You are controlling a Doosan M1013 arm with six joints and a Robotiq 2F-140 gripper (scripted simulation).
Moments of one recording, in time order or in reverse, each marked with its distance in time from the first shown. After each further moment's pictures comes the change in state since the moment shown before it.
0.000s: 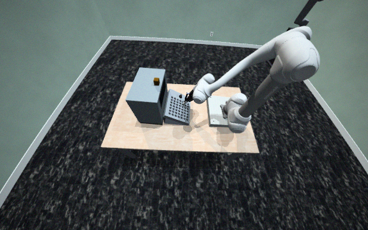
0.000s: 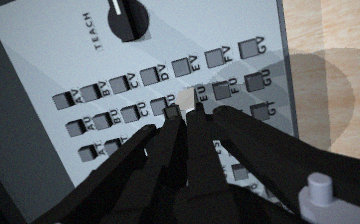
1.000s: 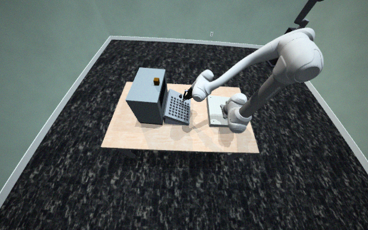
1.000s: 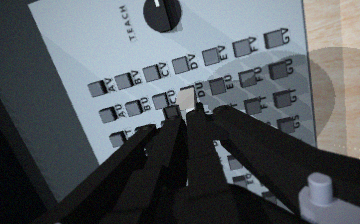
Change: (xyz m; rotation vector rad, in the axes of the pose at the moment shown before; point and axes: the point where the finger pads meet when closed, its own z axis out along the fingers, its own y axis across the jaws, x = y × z) arm 0.000 -0.032 -0.022 -0.001 0.000 0.001
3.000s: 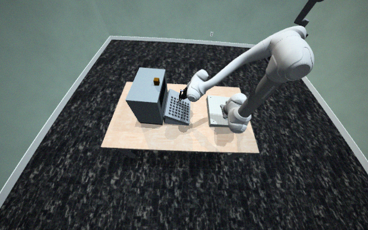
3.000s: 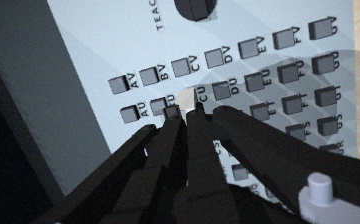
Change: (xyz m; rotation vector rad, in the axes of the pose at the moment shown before) arm 0.000 -0.036 0.023 0.000 0.000 -0.001
